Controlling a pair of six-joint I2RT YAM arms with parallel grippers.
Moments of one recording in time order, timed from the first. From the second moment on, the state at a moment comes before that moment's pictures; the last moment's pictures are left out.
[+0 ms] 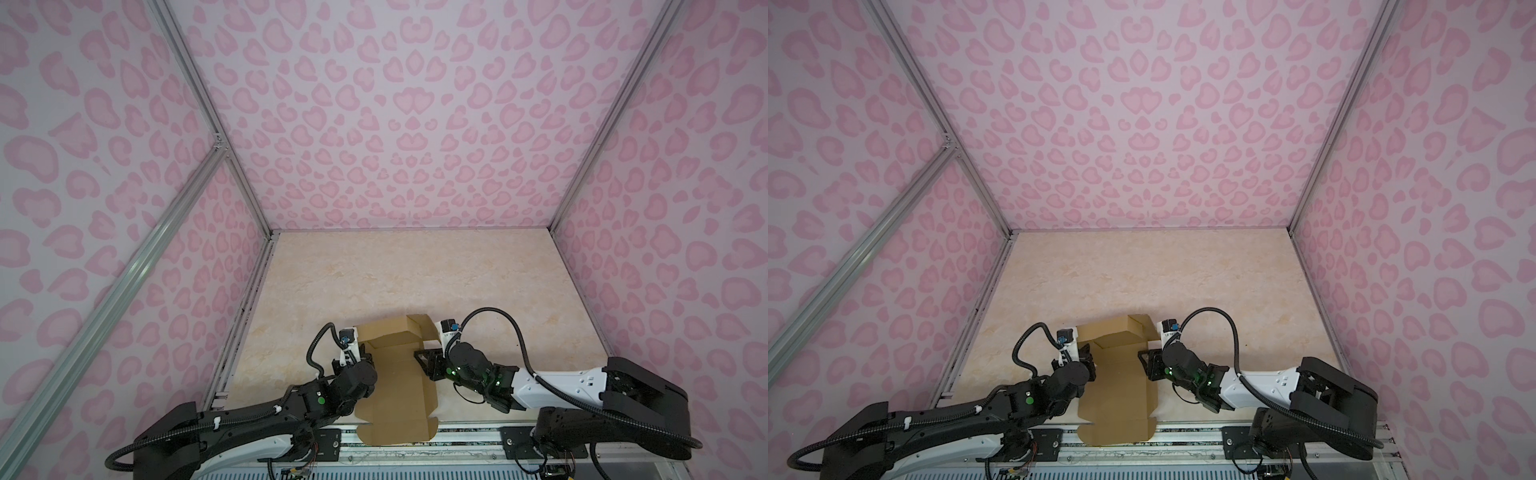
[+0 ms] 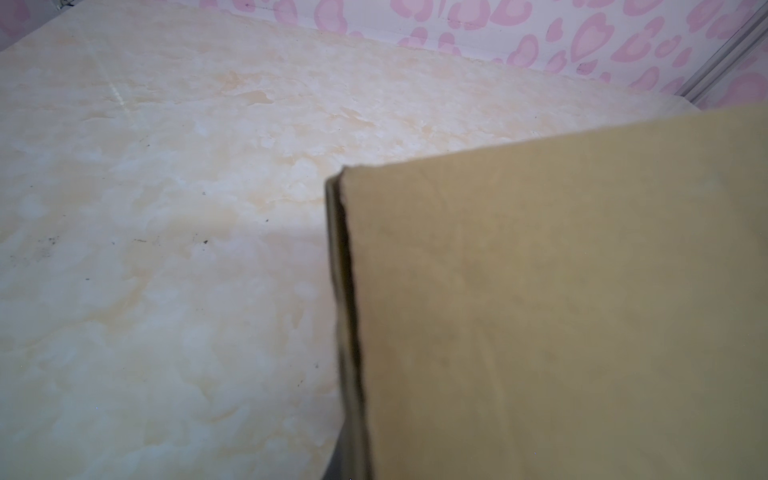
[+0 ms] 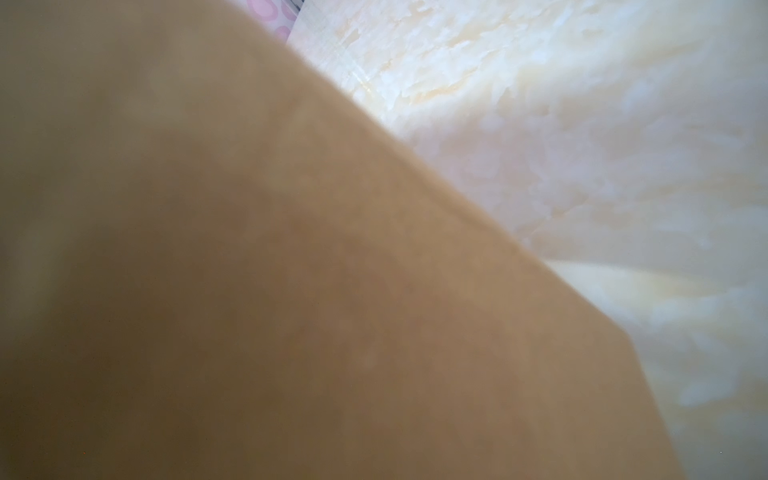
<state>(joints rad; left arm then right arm) -1.10 0.91 0.23 -0.01 -0.80 -0.75 1.06 1.32 0.38 0.42 0.15 0.86</state>
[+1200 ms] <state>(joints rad) -1.06 0.86 0.23 -0.05 -0.74 -0.58 0.54 0.80 0.47 -0.26 0.07 0.70</state>
